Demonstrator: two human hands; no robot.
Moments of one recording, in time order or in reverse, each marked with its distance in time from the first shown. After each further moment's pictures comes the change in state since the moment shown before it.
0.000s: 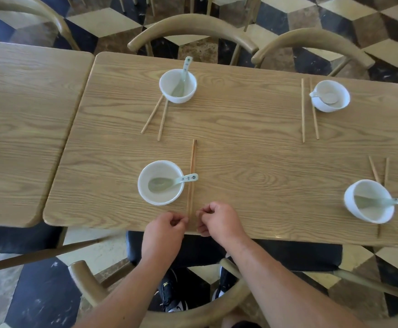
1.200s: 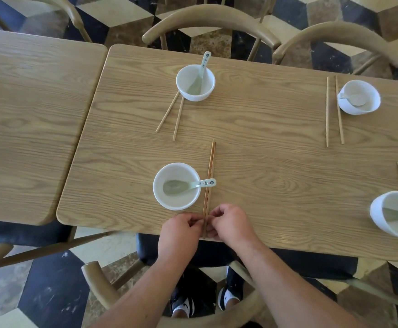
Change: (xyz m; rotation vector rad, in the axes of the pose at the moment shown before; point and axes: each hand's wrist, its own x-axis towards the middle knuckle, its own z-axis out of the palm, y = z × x) left_hand 0.024 -0.003 -0.002 -0.002 -0.079 -0.036; right_hand 0.028 -0.005 0.025 -0.126 -0.008 0.083
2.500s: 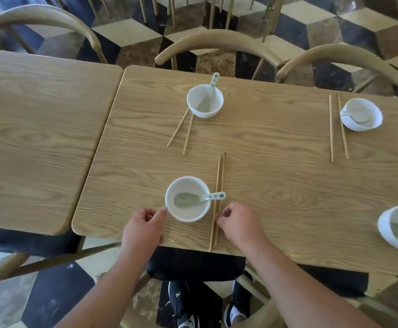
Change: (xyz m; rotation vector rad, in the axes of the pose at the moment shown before) left_hand 0.009 -0.012 -0.097 -0.333 0.238 -0.160; right_hand -0.013 -0.039 -0.015 -0.389 0.169 -0.155
